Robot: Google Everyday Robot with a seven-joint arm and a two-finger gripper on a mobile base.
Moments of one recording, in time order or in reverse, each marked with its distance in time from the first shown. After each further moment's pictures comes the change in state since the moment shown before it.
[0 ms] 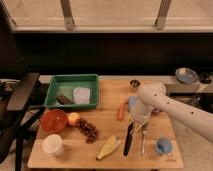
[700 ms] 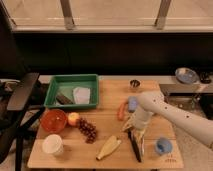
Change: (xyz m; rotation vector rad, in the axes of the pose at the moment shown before) arm -0.010 0.020 0.060 -0.053 -0.139 -0.030
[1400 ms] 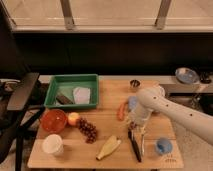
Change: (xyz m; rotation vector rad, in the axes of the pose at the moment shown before) arm -0.002 -0.008 -0.033 0.019 0.101 -0.027
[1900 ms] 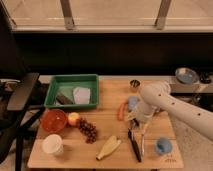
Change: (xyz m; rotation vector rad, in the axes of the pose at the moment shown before) arm 0.001 0.000 -0.037 0.043 0.054 0.021
